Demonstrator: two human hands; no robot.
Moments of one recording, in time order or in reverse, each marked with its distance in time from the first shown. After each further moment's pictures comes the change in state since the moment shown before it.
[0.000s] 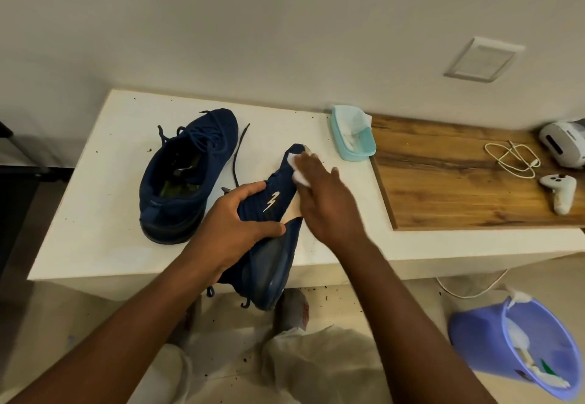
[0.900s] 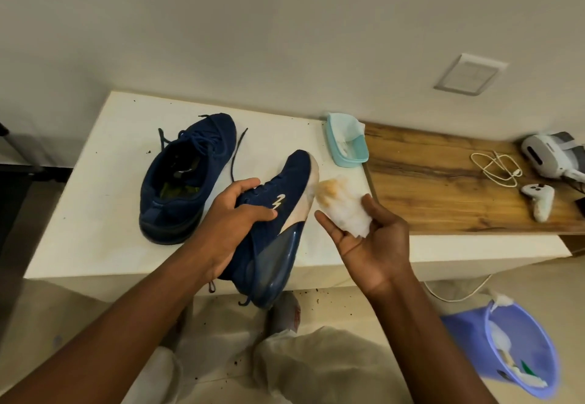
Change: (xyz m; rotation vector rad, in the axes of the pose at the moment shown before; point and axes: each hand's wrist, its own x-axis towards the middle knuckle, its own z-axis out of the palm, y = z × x) left_hand 0.006 0.007 0.002 -0.373 -0.017 -0.121; right_hand -0.050 -0.005 -0.053 1.828 0.244 0.843
